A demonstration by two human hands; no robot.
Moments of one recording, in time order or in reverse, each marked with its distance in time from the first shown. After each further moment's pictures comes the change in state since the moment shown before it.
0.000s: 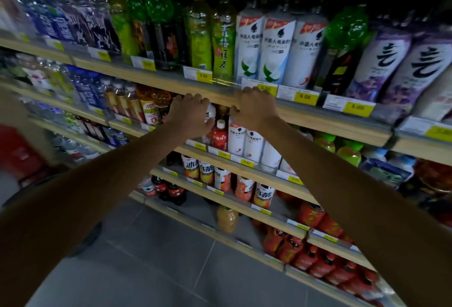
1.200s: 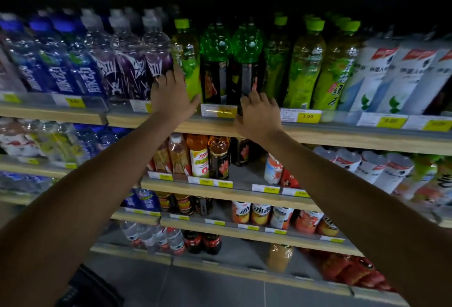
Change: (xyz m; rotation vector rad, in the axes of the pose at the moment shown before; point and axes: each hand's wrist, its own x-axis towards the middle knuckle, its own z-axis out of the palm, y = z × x) left_hand 0.134 -0.347 0.080 -0.273 0.338 -0.095; right_hand 0.223 -0.214 0.071 -0.099 0.140 0.307
